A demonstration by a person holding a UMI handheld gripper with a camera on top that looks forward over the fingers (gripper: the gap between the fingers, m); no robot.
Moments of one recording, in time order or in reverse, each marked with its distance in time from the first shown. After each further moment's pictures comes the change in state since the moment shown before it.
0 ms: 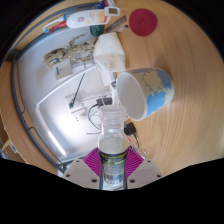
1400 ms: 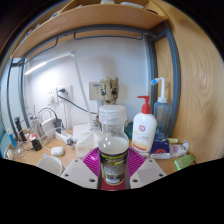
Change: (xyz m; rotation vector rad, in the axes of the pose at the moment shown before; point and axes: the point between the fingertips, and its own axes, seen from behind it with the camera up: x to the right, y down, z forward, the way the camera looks) arm -0.098 -0.304 0.014 0.494 0.387 -1.692
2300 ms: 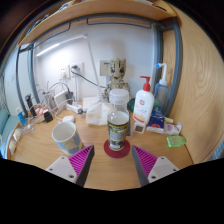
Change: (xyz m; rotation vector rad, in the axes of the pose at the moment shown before) arm -0.004 0.062 -0.098 -0.276 -0.064 -0.080
